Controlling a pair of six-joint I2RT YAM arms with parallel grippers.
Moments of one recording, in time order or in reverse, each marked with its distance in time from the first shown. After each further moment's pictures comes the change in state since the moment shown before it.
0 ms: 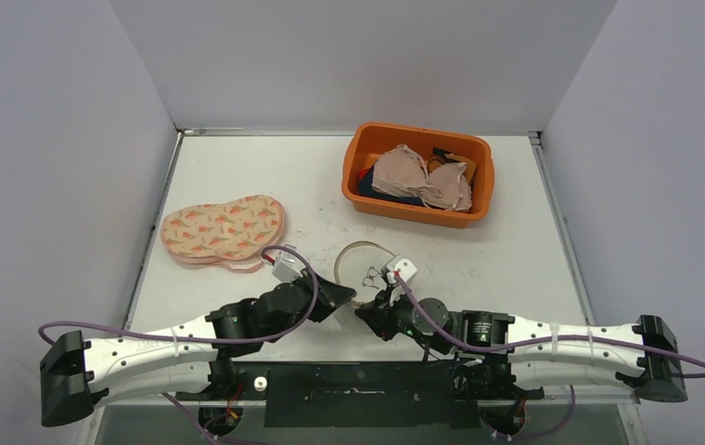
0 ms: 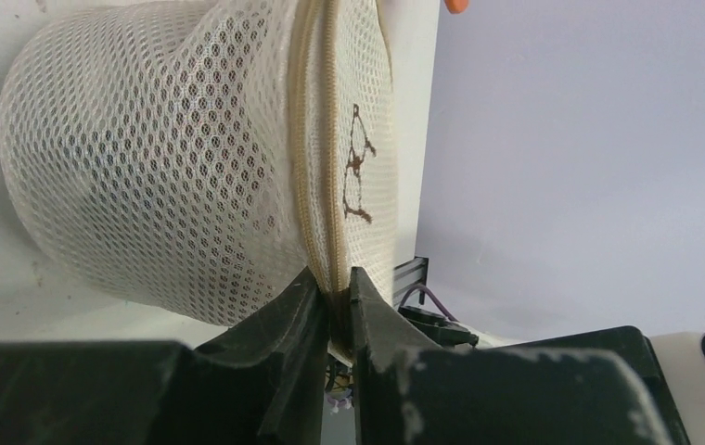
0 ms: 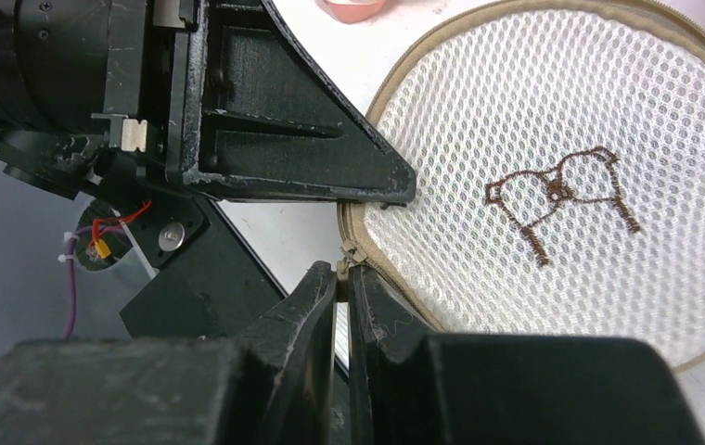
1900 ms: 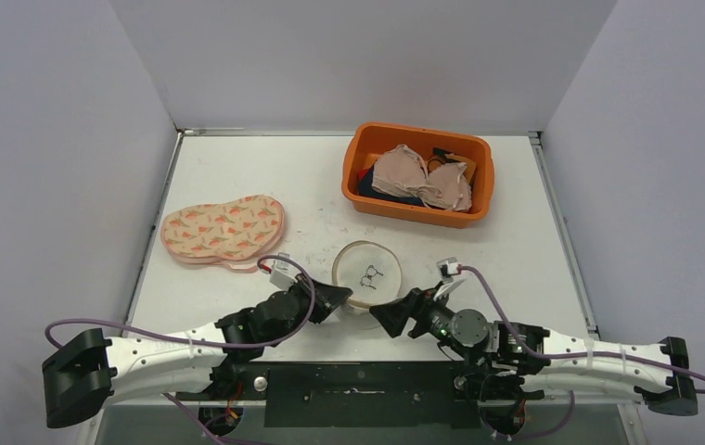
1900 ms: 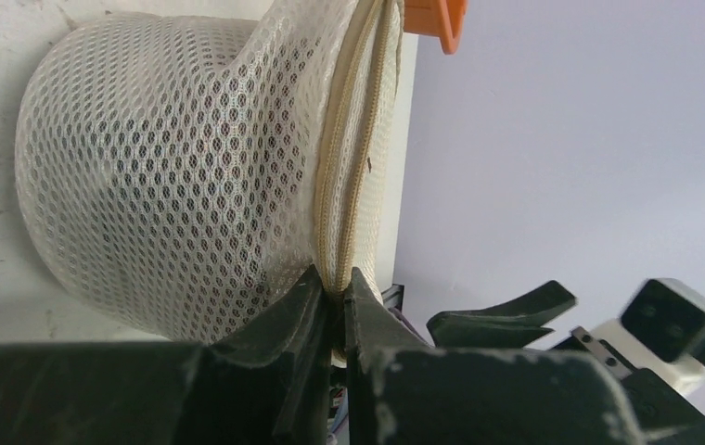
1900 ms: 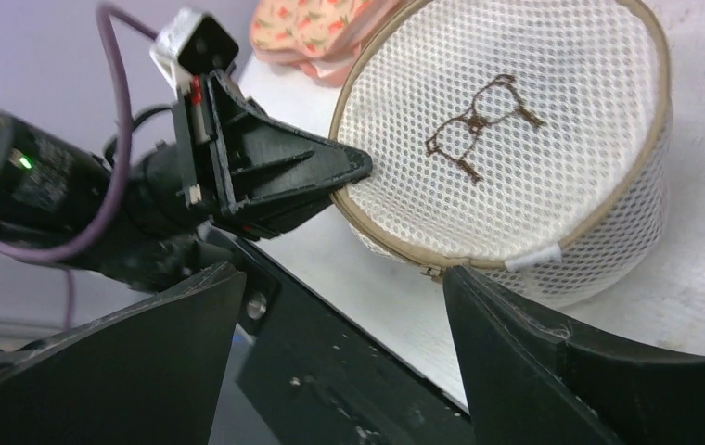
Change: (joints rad) left arm 0.057 0.037 -0.192 0.308 0.016 -0.043; right arm 0.000 -0.266 -0.115 -0.100 0.153 0.358
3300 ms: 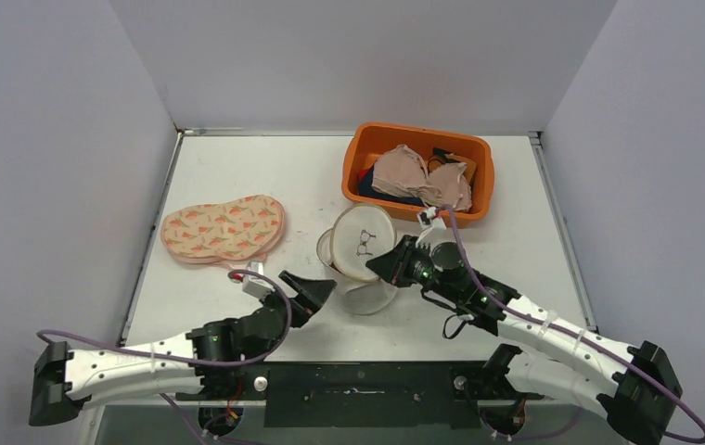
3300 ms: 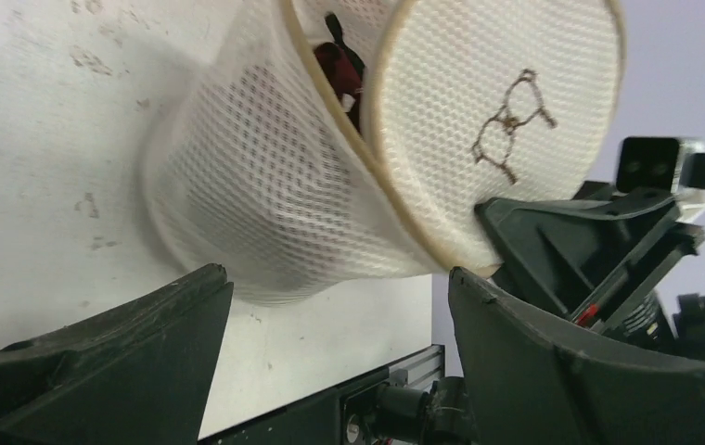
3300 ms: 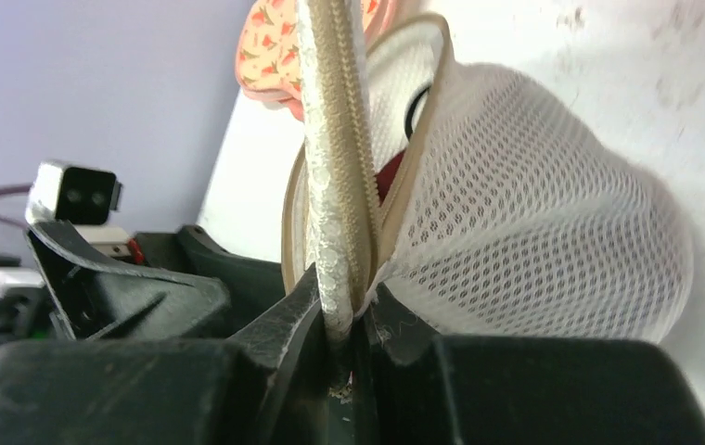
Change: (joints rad) left arm -0.173 -0.171 0.016 -0.201 -0.375 0.069; right arm -0.498 0.318 0.031 0.290 -0.503 0.138
